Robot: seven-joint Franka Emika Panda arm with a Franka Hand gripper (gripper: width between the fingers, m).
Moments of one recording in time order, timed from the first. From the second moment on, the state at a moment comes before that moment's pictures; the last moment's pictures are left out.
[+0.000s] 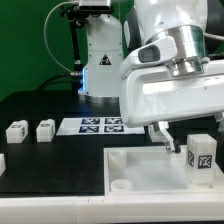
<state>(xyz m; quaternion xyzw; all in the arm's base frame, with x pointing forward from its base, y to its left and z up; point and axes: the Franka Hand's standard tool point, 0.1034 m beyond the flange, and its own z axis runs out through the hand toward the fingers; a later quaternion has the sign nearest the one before) 0.626 0.118 0.086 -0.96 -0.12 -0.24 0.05</state>
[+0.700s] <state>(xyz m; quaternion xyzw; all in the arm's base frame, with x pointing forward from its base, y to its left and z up) 0.632 0.123 0.087 -0.99 -0.11 -0.01 0.07</state>
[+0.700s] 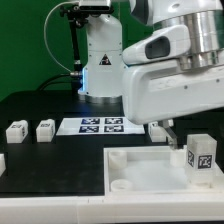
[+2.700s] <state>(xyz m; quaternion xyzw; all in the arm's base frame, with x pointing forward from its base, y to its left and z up) 0.638 0.118 0.067 -0.76 0.63 0.06 0.12</state>
